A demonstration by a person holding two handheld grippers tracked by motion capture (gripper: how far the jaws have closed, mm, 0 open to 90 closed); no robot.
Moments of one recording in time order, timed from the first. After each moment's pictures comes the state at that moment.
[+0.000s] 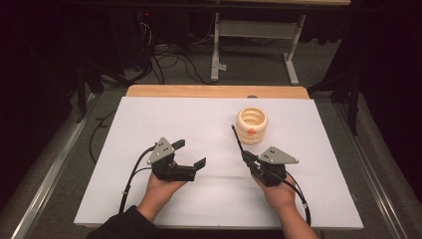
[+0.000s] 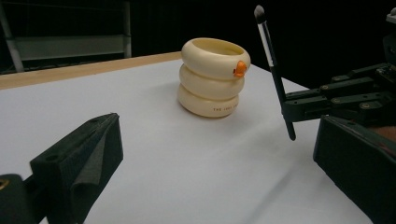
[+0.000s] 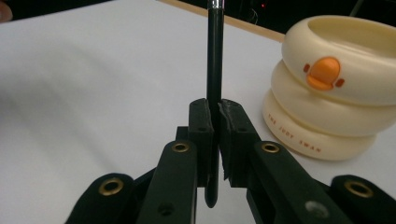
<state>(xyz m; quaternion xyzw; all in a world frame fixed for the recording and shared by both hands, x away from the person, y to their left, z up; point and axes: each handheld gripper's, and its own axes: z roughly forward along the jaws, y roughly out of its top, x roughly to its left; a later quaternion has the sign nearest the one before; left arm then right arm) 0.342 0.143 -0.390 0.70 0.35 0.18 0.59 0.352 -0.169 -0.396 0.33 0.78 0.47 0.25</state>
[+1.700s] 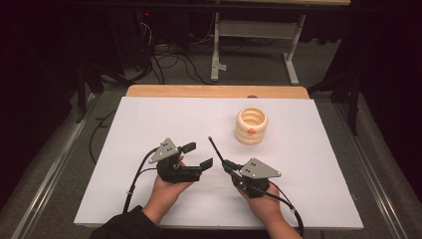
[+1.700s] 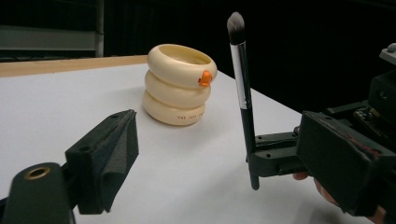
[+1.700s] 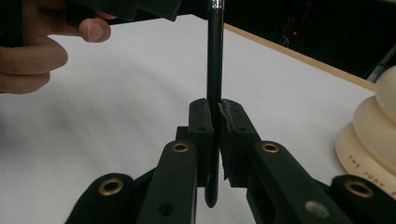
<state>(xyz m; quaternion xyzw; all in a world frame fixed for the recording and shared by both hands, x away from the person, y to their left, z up) 0.337 0.130 -0.384 0.69 0.34 0.12 0.63 0.323 -0.127 -0.402 0.25 0.79 0.50 0.24</state>
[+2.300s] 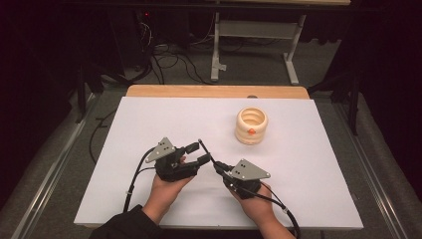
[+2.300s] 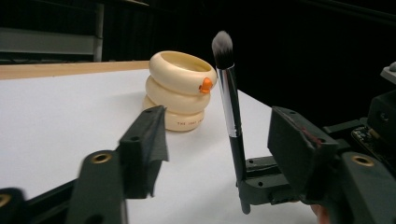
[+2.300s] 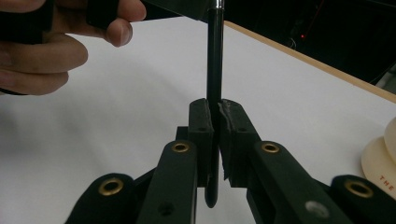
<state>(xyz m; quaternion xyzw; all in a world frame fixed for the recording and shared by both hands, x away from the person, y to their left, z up) 0.339 0.135 -0.385 0.68 0.34 0.12 0.64 0.321 -0.106 -0.403 0.23 0.80 0.50 0.24</state>
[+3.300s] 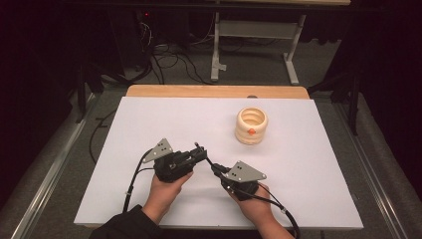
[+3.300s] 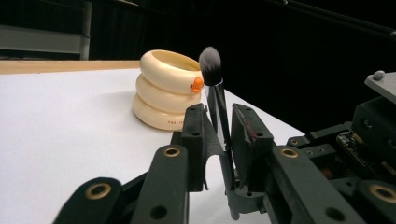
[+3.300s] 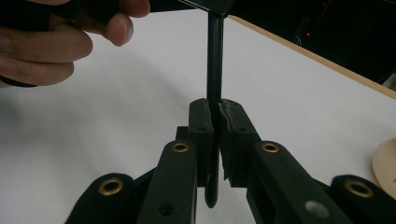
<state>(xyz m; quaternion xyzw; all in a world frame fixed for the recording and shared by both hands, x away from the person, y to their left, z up) 0.340 0.140 -0.391 0.67 0.34 0.09 0.66 0.319 -0.101 -0.407 0.22 0.81 0.49 0.24</state>
